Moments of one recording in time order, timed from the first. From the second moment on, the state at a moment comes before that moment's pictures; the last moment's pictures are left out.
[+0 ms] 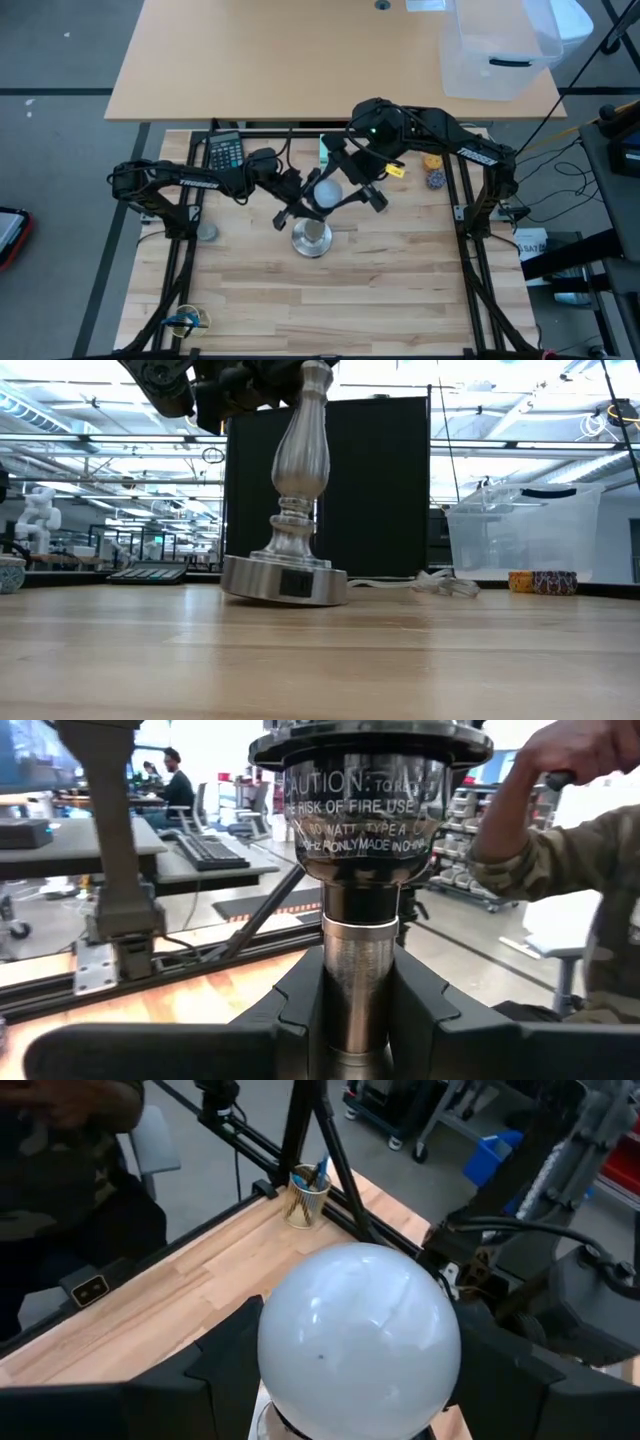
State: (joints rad) left arm 0.20 1.52 0.84 0.68 0.89 -0.04; right arm -0.12 1.76 2.25 -1.09 -0.50 -0.66
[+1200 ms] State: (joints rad) left arm 0.23 1.52 0.84 0.68 0.86 0.01; right arm -0.04 1.78 2.25 -0.97 -0.28 -0.50
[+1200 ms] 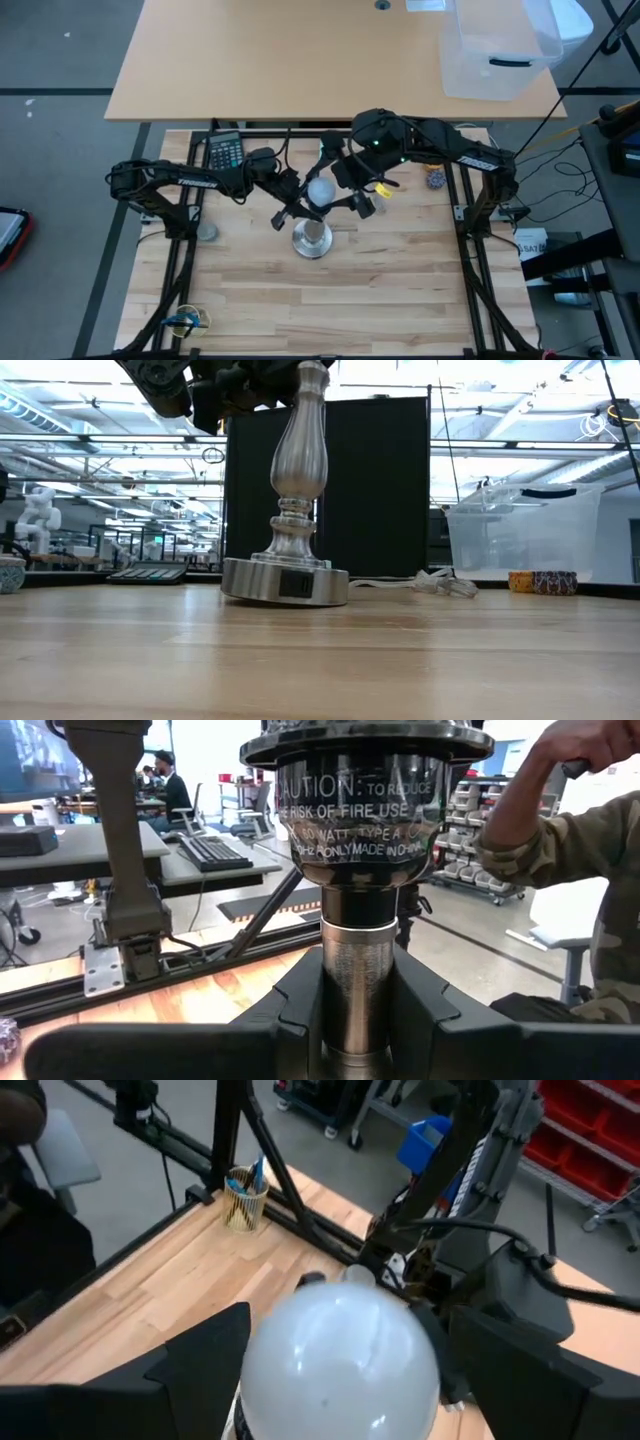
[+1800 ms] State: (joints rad) left arm 0.23 1.52 0.84 0.68 0.63 0.01; right arm 0.12 1.68 2.25 -0.83 0.12 -0.43
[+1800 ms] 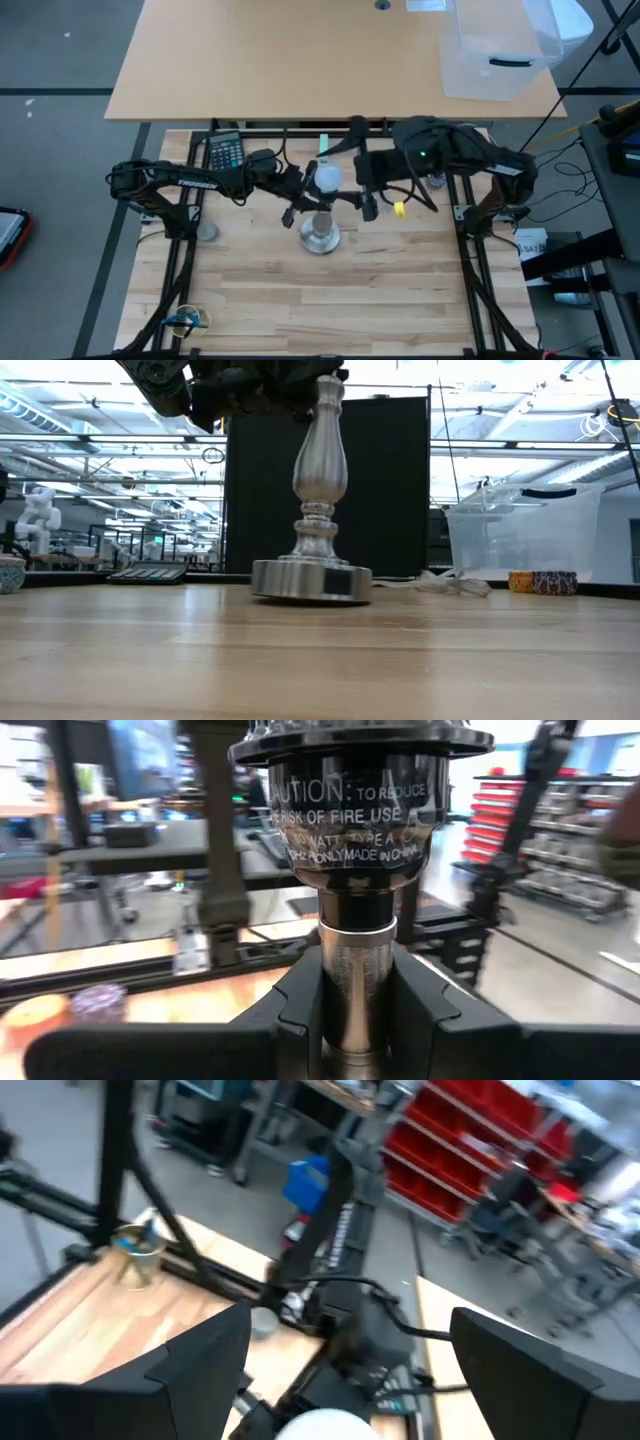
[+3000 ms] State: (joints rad) left arm 0.20 1.52 0.84 0.71 0.21 0.04; right arm 0.39 1.69 1.86 -0.50 1.25 0.01
